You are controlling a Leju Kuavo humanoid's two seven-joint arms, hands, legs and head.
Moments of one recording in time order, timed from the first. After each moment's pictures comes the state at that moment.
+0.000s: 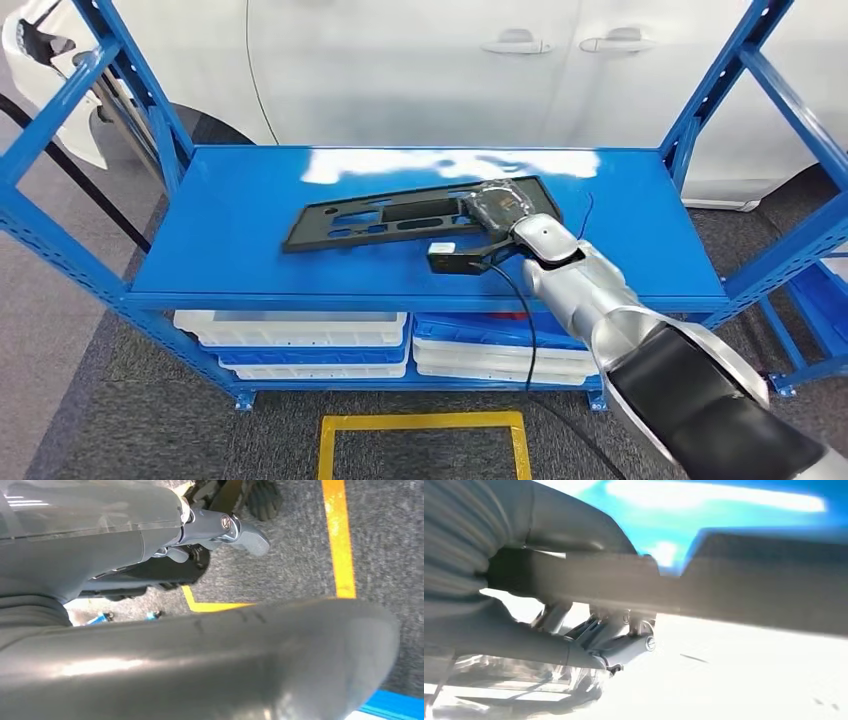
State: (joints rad) left arm -0.13 -0.18 1.10 -0.19 0.34 -0.05 -0.08; right arm -1.04 -0.02 0.68 -0.32 1.00 -0.34 -0.29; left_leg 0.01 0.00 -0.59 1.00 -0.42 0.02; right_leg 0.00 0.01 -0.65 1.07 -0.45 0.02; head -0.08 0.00
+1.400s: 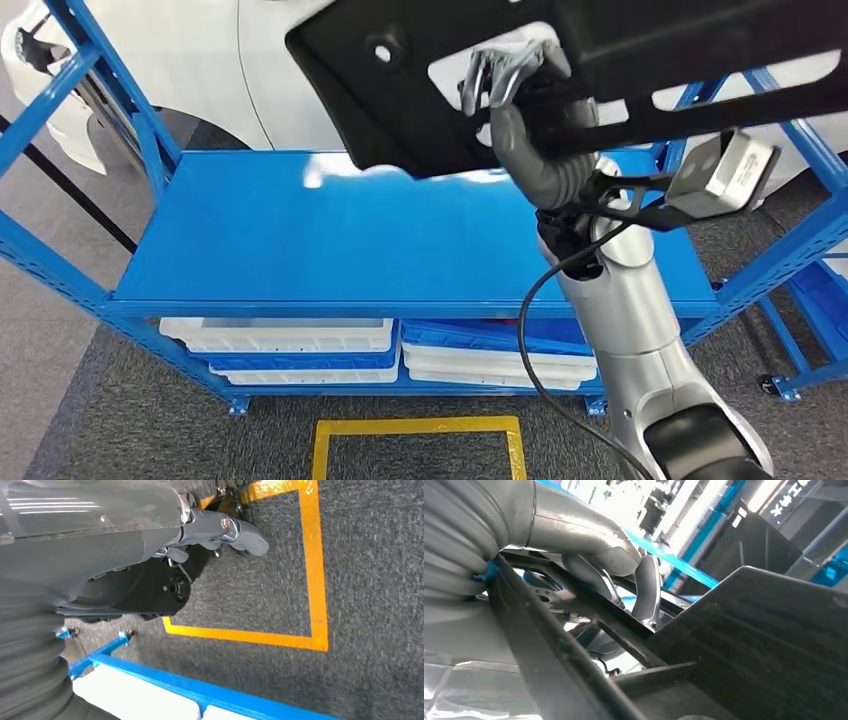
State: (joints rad) left arm -0.12 -0.17 1.14 -0.19 0.34 0.06 -0.18; right arm -0.76 -0.06 0.32 -1.62 -0.29 0.42 -0.45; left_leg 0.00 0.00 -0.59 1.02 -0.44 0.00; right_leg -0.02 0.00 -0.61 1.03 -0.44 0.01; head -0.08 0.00
